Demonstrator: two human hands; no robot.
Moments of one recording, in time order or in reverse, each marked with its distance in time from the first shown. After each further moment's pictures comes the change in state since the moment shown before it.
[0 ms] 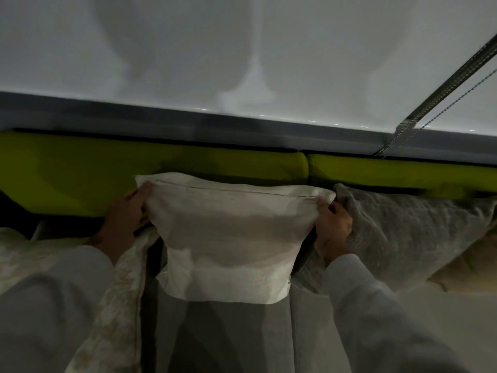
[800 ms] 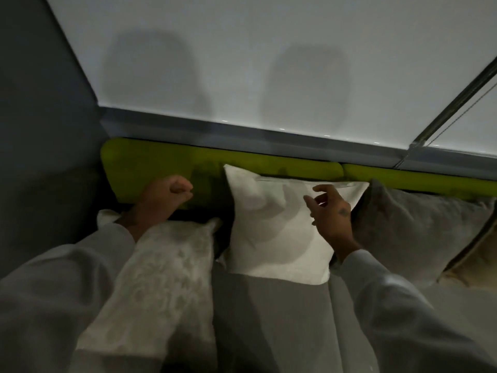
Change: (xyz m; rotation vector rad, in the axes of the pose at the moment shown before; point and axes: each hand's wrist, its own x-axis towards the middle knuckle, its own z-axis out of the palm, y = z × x) left_hand -0.078 0.043 -0.185 0.683 -0.188 0.624; right_hand -0.209 -0.019 0.010 -0.329 -0.354 -0.623
